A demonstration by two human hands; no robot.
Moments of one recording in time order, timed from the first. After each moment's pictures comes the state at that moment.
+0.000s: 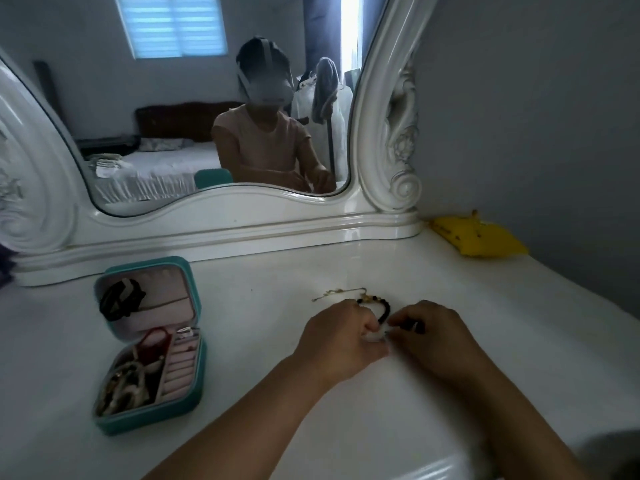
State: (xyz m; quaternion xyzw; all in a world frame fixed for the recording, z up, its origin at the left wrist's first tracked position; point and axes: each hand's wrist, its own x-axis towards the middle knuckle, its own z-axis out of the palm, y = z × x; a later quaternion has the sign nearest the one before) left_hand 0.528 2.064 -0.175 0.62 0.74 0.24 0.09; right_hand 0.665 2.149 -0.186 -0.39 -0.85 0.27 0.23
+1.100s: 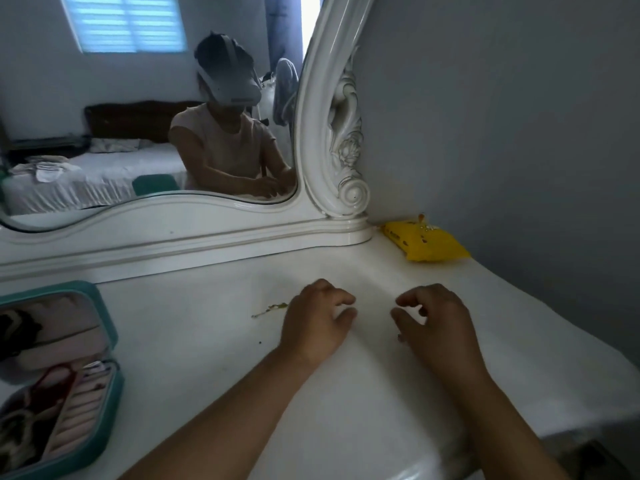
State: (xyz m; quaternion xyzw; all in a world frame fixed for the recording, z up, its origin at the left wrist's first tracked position) left_hand 0.550 2.140 -0.184 0.59 0.72 0.36 0.03; right_hand 0.714 2.189 -0.179 -0.46 -0.79 0.14 0.39
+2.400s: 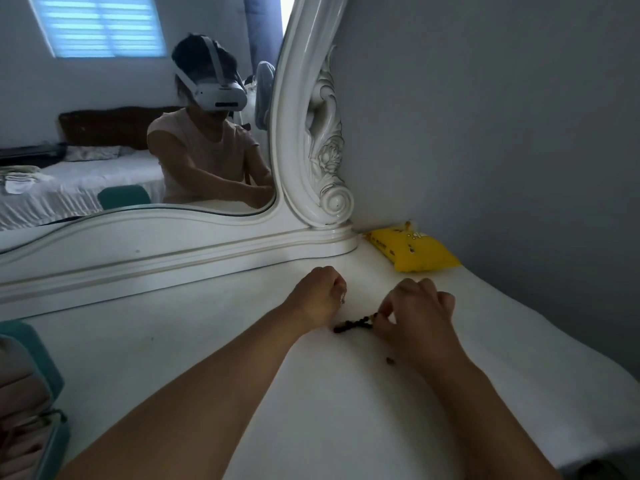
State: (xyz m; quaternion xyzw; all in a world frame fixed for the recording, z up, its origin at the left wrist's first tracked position) left_hand 0.533 2.220 -0.163 0.63 0.71 0.27 0.13; right_hand 0.694 2.229 -0.170 -0.48 -0.85 0.02 0.23
